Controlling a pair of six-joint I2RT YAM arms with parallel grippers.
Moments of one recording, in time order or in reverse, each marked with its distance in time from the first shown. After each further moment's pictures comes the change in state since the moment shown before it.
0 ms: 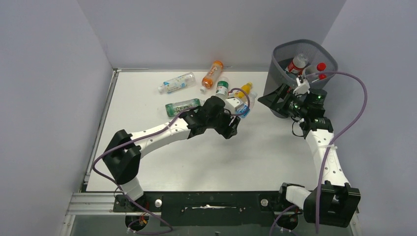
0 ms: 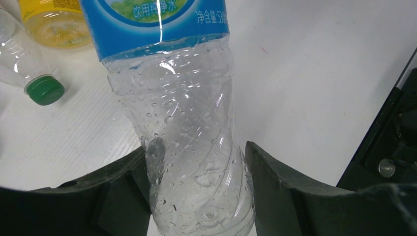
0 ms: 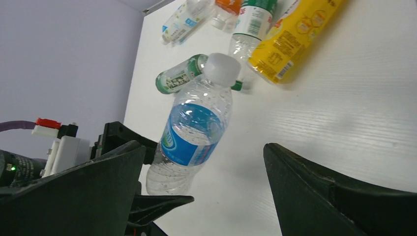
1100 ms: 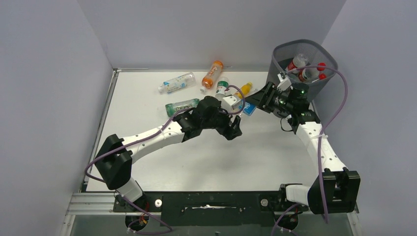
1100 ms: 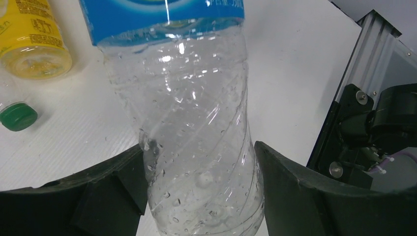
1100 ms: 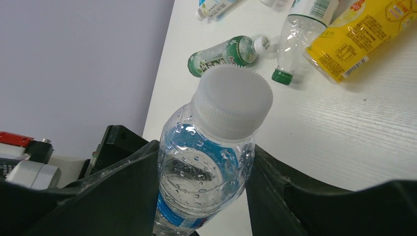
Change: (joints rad) left arm -0.005 -0.095 -0.081 0.150 0.125 -0.084; right arm 0.190 0.113 0.007 0.162 -0.031 0.134
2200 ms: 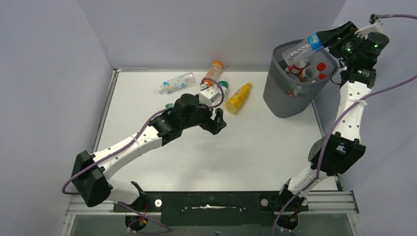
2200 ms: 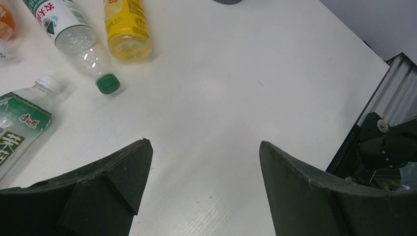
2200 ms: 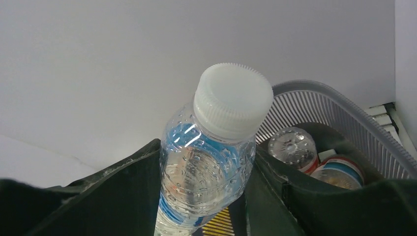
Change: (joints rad) left arm 0.083 -0.243 -0.102 -0.081 -0.146 -0.023; right arm -0.472 0.448 0.954 -0.113 0.153 -0.077
